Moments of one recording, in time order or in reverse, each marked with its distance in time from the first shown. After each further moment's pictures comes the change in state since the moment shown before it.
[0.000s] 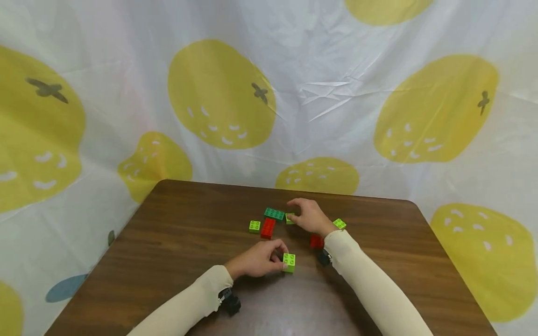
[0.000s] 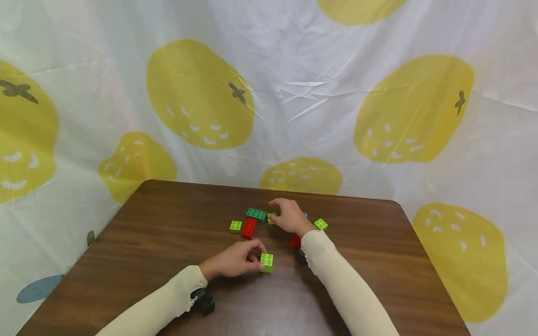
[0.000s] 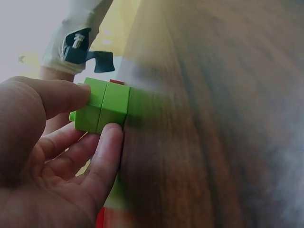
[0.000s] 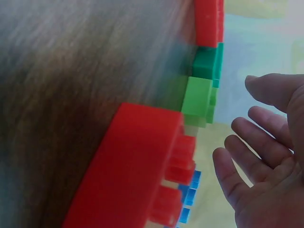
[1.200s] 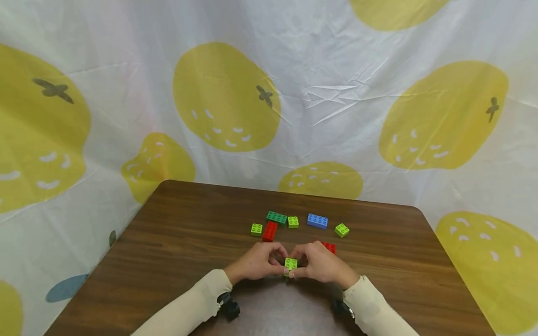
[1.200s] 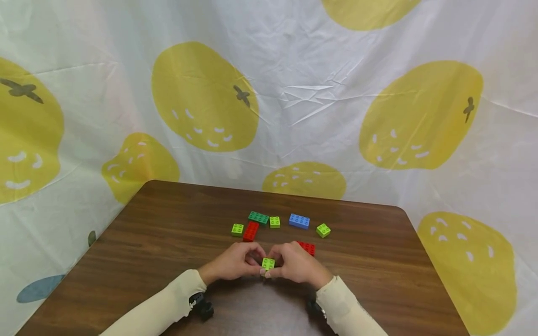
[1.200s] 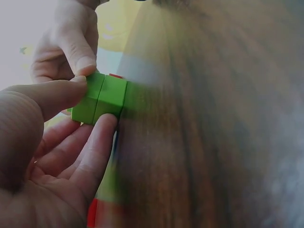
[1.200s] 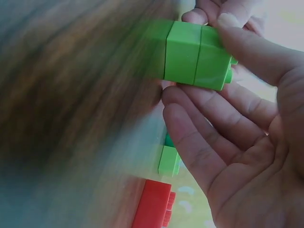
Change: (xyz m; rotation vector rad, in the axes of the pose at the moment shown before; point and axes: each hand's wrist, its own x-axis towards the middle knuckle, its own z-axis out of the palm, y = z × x) left_hand 0.002 -0.002 0.007 -0.048 0.093 0.014; right_hand -0.106 -0.041 0.003 0.101 -0.236 -0.166
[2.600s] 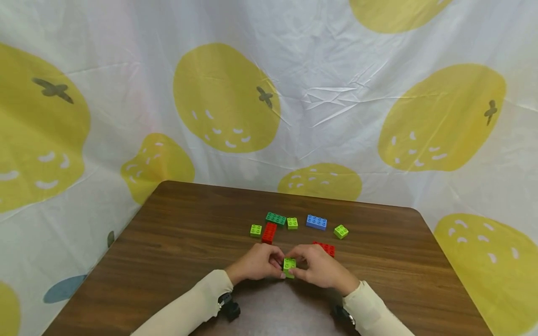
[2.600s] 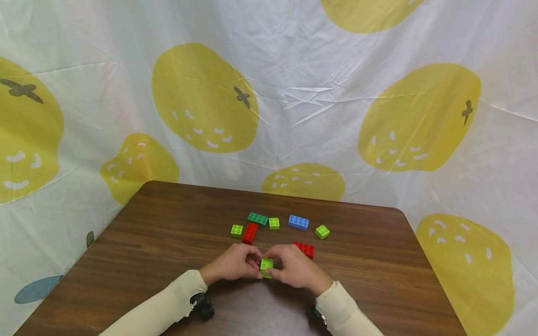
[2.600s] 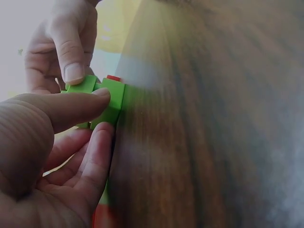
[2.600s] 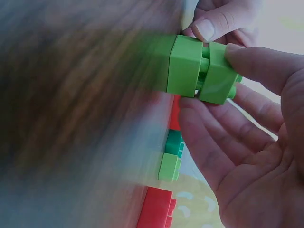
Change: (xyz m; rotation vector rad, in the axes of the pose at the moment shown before) left_hand 0.003 -0.001 0.001 0.075 0.017 -0.039; right_hand -0.006 -0.006 0.003 -0.053 0.078 -0.095
